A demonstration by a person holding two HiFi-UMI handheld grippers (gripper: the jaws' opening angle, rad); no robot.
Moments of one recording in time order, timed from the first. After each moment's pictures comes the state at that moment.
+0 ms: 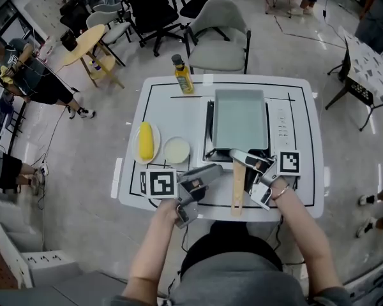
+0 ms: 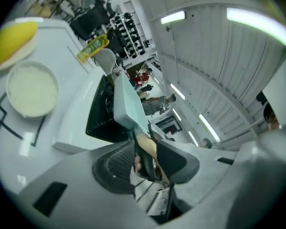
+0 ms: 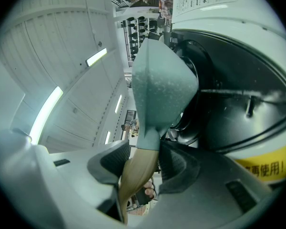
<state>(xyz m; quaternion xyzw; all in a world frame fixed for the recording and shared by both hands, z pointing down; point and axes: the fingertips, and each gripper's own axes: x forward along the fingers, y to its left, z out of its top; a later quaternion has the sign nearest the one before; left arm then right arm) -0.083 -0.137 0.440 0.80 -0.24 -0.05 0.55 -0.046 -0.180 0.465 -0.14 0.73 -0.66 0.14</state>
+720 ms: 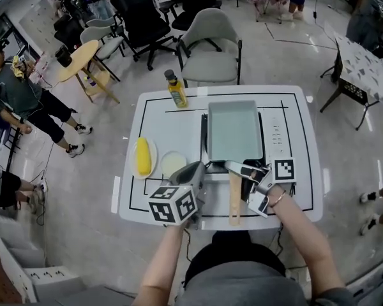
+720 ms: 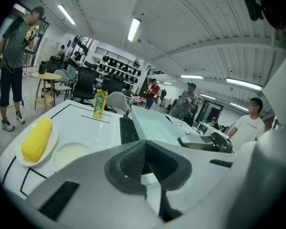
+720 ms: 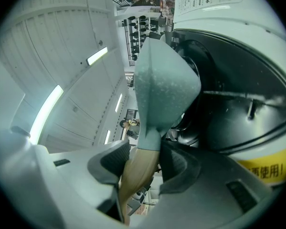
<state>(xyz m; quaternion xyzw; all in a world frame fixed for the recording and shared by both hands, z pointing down) -0.123 -0.178 0.450 0.81 -0.50 0.08 0.29 -0.046 -0.179 0.471 -0.14 0.73 -0.66 0.13</state>
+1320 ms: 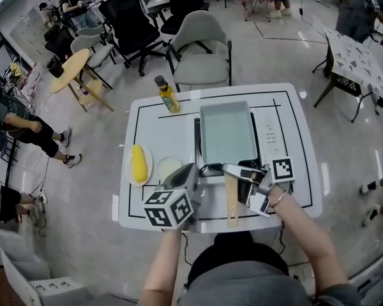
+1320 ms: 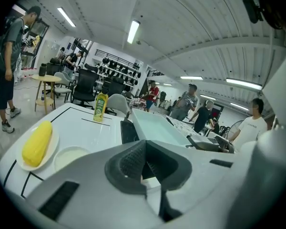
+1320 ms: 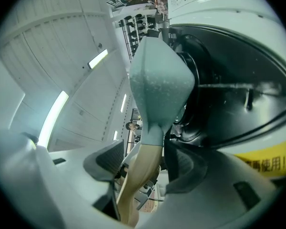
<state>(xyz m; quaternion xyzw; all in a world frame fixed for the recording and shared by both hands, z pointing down) -0.130 -0.184 0.445 0.81 -0.50 0.07 0.28 -0.047 -0.174 0.463 -0.09 0.72 -0.67 0.15</state>
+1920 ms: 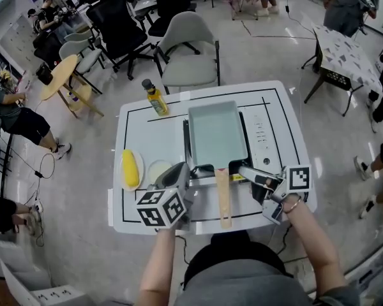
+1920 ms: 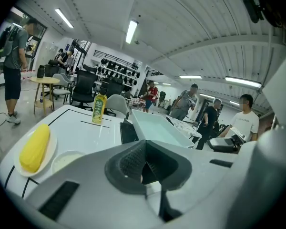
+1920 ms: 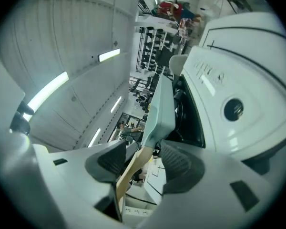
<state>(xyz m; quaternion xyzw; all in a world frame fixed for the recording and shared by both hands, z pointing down) -0.127 -0.196 0.444 0.82 -0.50 0.08 0.28 0.028 -0.162 0.449 -0.22 0.78 -0.57 0.12</state>
